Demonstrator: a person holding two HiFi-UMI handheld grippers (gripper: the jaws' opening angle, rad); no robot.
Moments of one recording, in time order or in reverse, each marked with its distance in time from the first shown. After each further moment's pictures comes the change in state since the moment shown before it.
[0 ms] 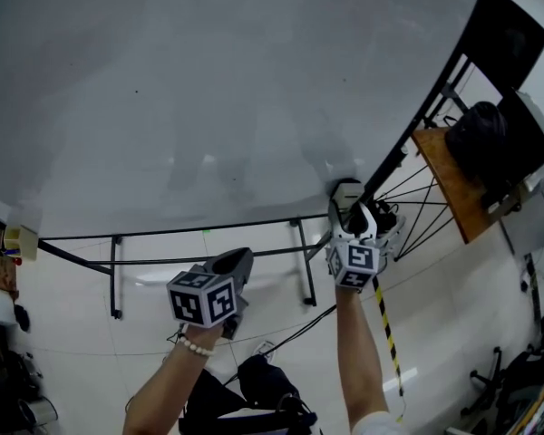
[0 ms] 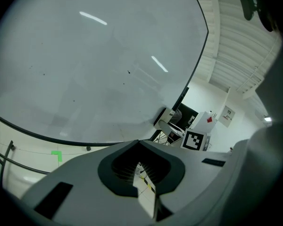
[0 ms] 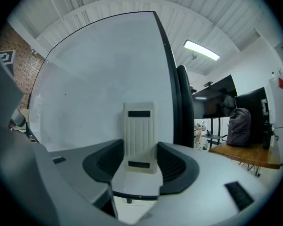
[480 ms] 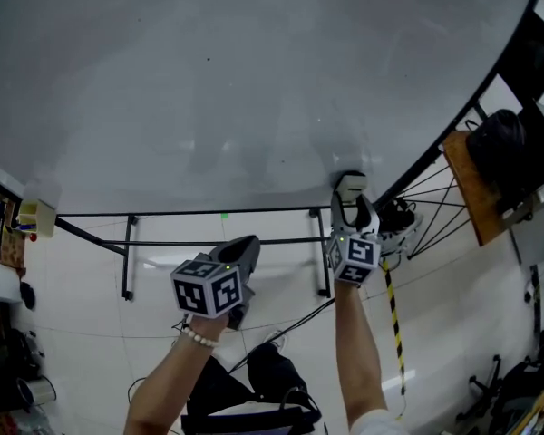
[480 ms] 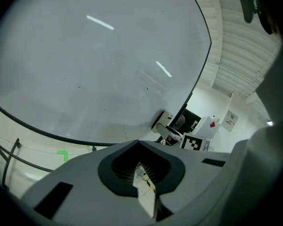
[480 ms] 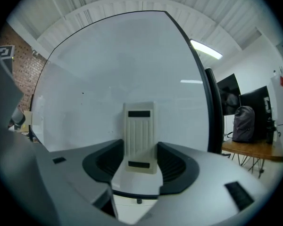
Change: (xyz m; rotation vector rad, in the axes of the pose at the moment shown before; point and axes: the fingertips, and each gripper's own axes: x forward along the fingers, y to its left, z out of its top) left arm -0.058 0.047 0.006 -0.043 -0.051 0.028; right arm 0.002 0.093 -0.001 0.017 0.014 0.035
